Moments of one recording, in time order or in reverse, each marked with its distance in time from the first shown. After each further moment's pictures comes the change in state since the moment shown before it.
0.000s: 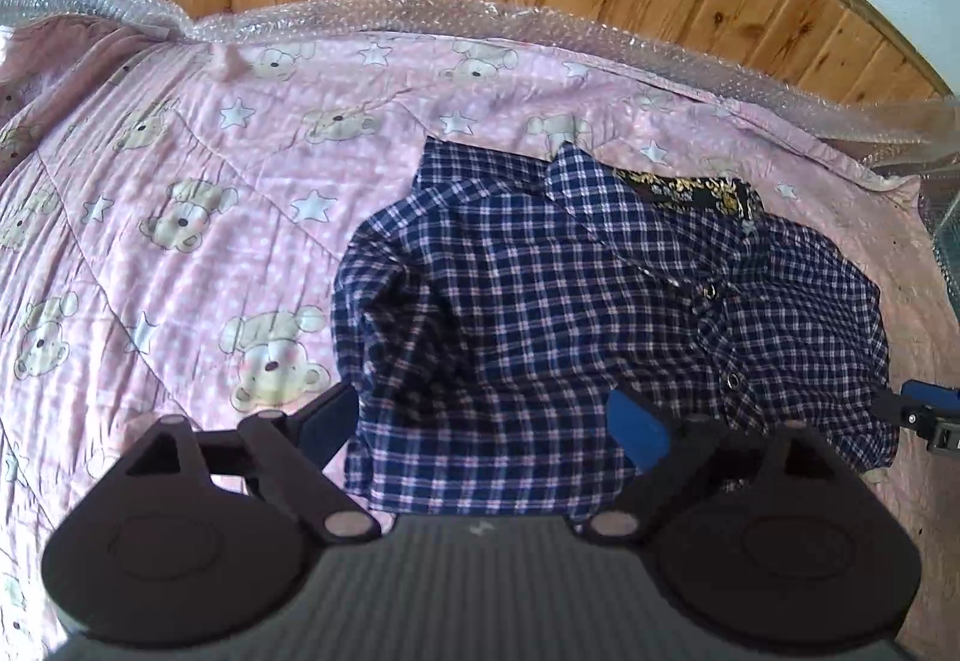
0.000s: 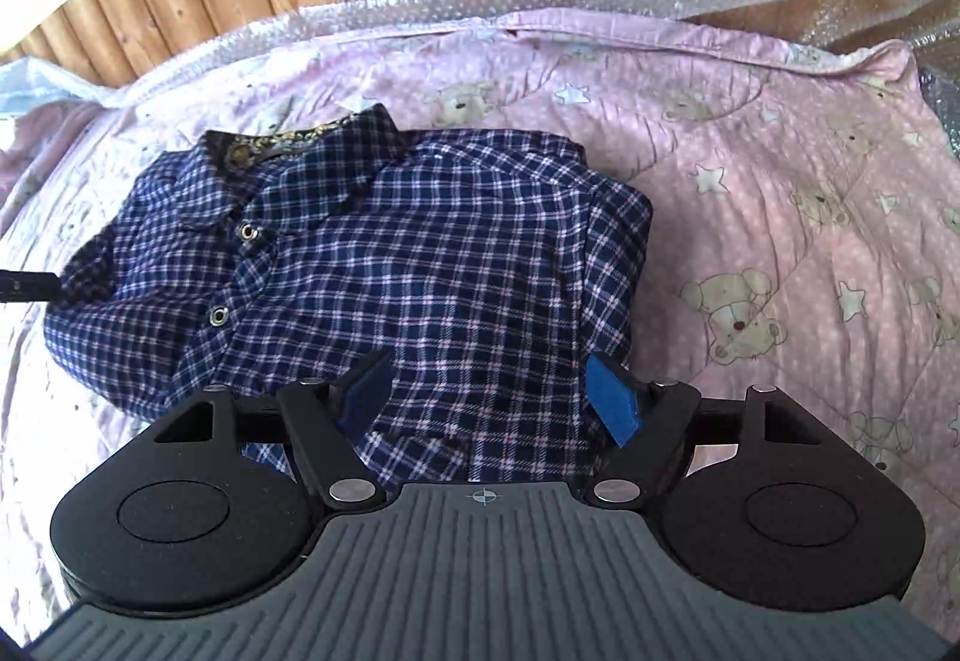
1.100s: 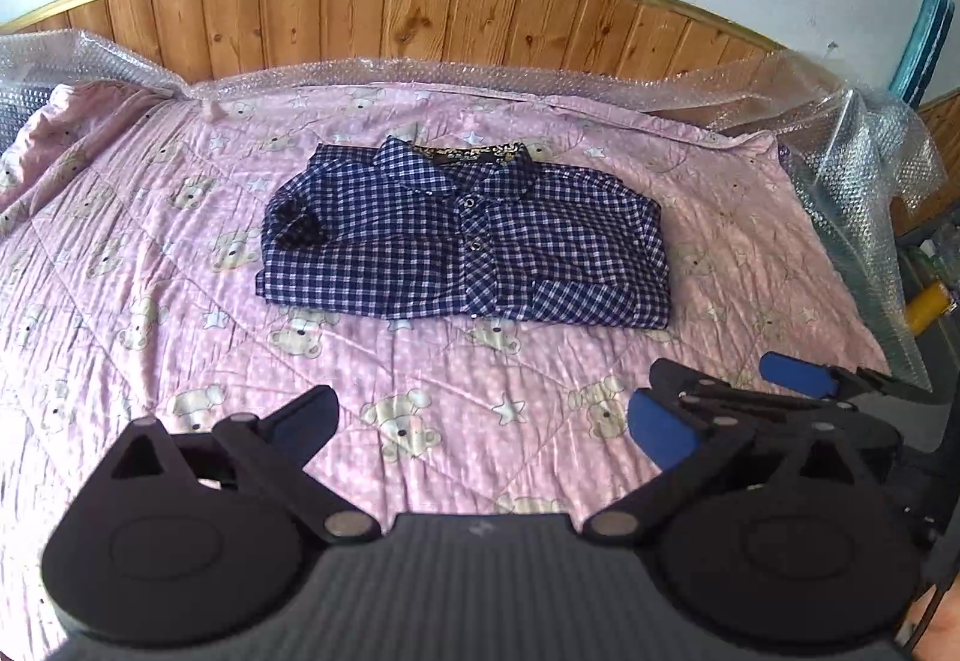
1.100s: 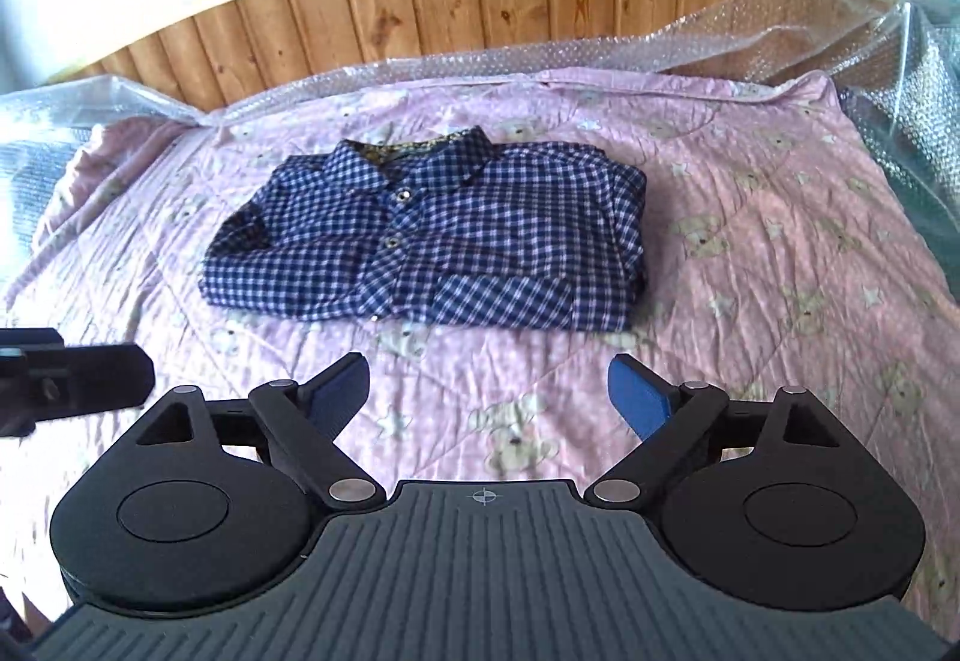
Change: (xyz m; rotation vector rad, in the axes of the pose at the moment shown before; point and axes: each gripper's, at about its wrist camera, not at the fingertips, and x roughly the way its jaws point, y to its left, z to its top) left arm -0.202 -0.130 -0.126 0.079 -0.105 -0.038; right arm -0.181 0.085 -0.095 0.035 -0.126 -0.043
